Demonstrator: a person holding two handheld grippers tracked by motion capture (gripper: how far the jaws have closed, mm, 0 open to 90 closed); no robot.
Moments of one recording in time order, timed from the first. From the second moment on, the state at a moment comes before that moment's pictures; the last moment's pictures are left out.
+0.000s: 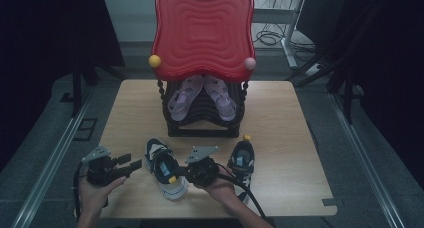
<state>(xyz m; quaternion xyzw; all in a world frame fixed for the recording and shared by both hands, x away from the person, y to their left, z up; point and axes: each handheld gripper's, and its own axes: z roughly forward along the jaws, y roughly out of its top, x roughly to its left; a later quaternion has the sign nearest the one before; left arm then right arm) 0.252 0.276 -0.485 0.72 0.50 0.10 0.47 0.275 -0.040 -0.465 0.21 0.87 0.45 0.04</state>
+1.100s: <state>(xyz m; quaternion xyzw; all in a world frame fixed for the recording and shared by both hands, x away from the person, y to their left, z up) 0.251 0.287 -0.486 0.71 0.51 0.10 0.47 0.257 0.007 -0.482 0.15 0.85 0.50 -0.02</state>
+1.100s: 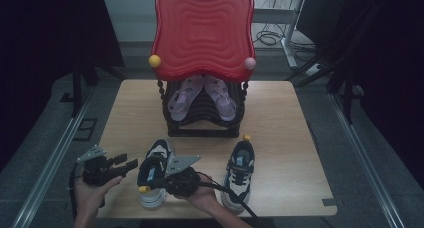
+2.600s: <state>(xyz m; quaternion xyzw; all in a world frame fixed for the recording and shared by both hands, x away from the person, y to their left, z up) 0.247 0.300 -0.485 0.70 0.52 0.12 0.48 0.251 -0.037 -0.467 0.17 0.84 0.50 0.03</state>
